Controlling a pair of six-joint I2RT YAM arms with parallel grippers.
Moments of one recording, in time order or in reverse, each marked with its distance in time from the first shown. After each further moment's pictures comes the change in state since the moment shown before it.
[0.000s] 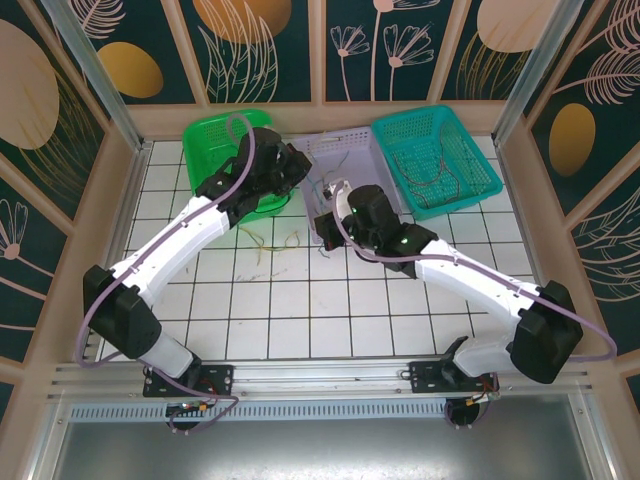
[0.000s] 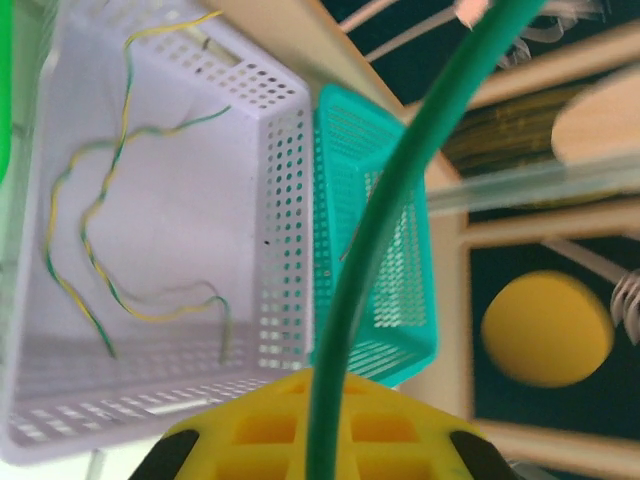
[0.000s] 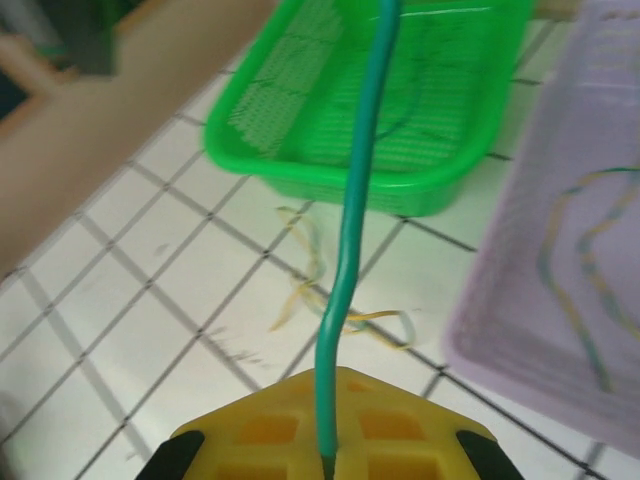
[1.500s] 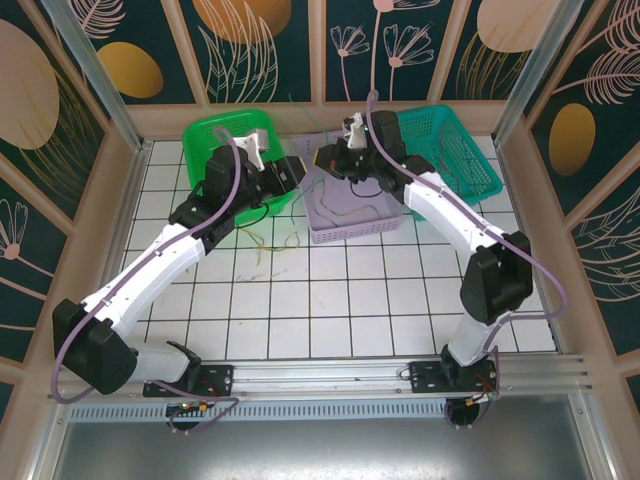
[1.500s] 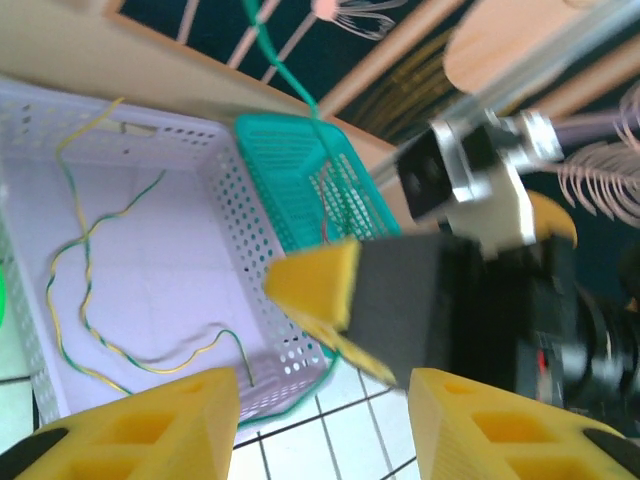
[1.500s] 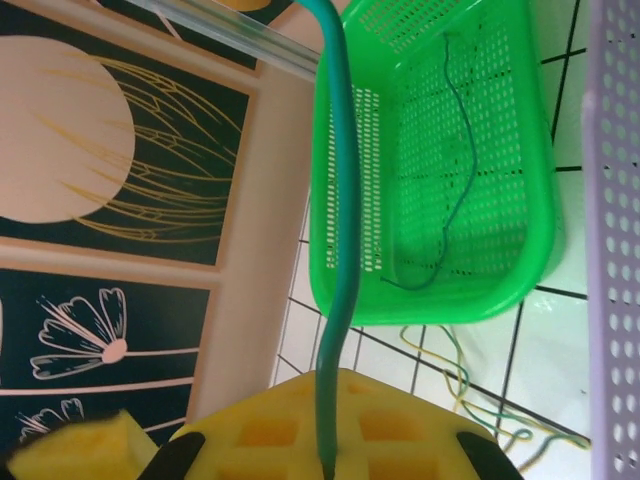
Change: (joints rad) left arm 0.043 -0.216 -0.283 0.251 0.158 0.306; right arm -0.303 0.412 0.554 -0.103 -0.400 0.568
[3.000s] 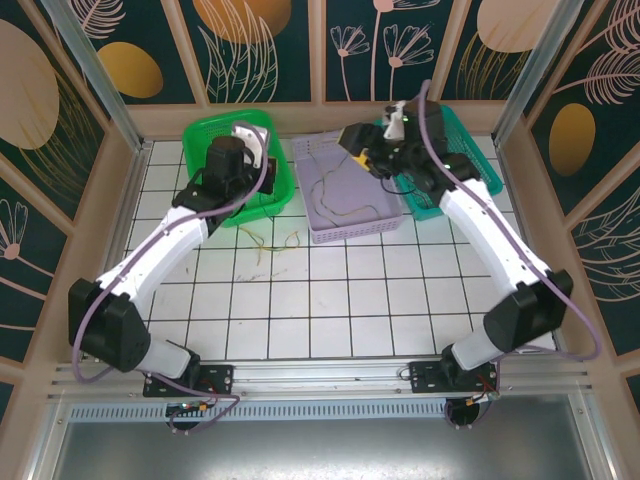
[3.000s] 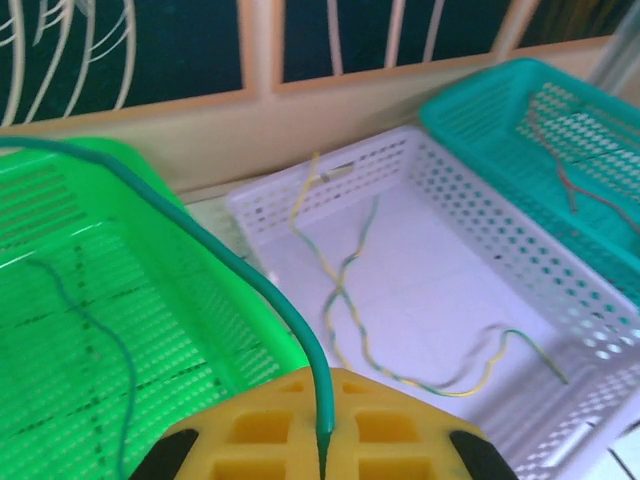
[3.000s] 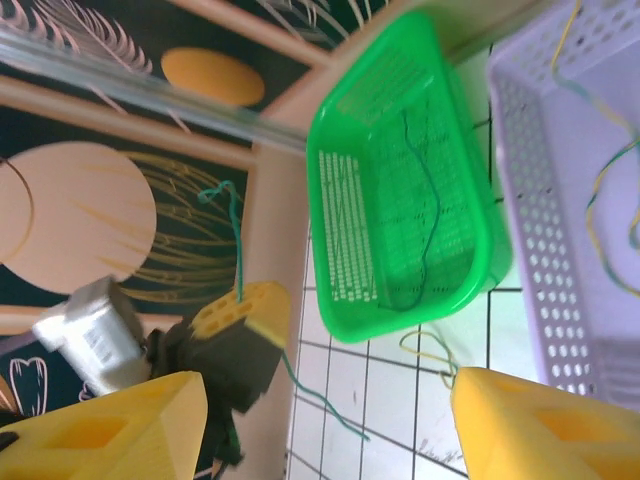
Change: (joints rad) left arm 0.129 0.142 0.095 -0.116 -0.179 0.597; right arm -0.090 -0.259 -0.032 -0.187 0.101 0.045
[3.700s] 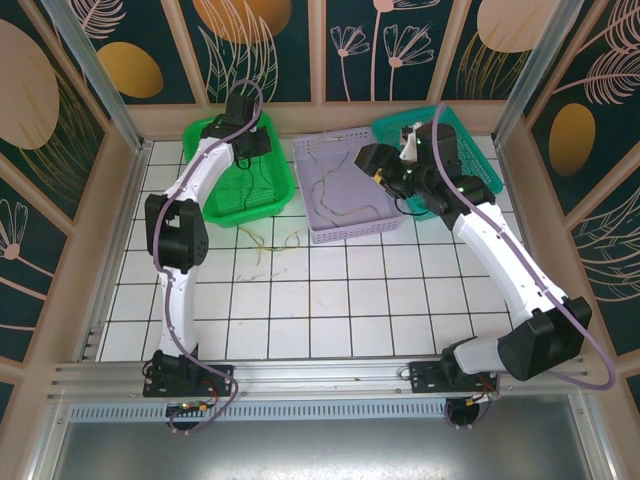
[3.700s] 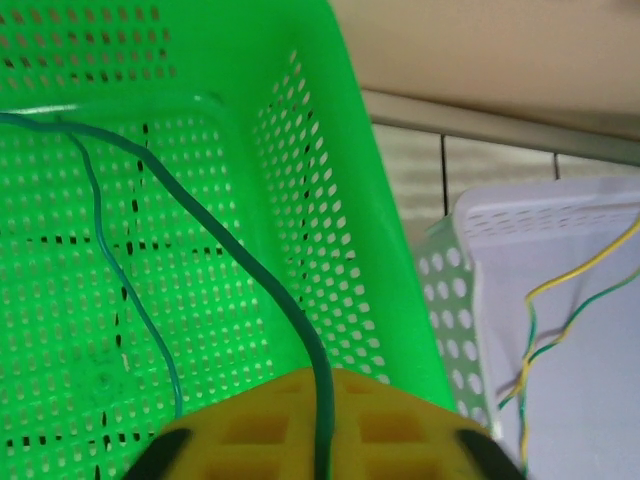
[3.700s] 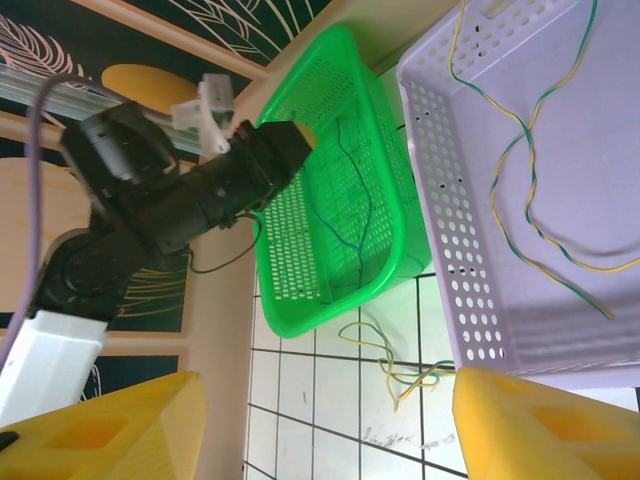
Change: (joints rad) left arm 0.180 0.791 0.838 -0.436 0.006 -0.285; right arm -0.018 -0.140 -0.189 -0.009 0.075 -0.020
